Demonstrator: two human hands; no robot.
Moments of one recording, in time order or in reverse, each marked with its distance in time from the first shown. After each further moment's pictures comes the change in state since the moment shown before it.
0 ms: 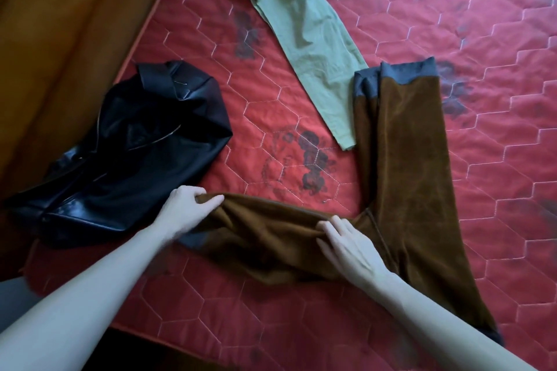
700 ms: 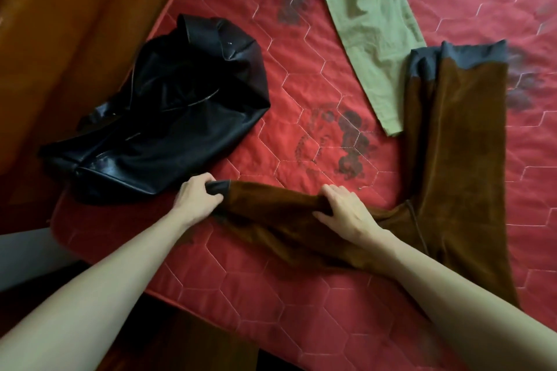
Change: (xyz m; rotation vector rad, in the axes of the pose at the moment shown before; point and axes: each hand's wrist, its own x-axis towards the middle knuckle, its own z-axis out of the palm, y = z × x) left_hand -0.008 -0.065 0.017 0.010 0.017 -0.243; right_hand 0.085 -0.038 0.028 0.117 -0.323 0.064
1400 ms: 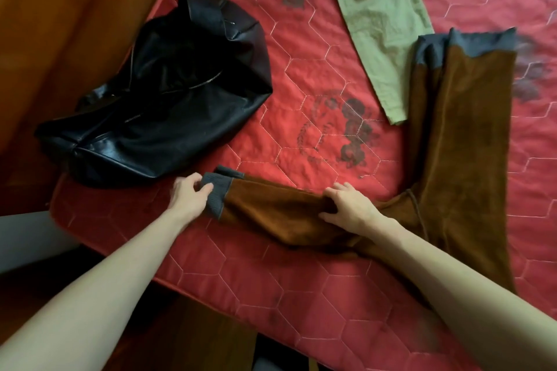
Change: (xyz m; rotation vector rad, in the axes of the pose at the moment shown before) left_hand -0.012 -0.034 0.018 -0.177 0.057 -0.142; right_hand -0.005 0.012 0.007 -0.074 -0.199 0.008
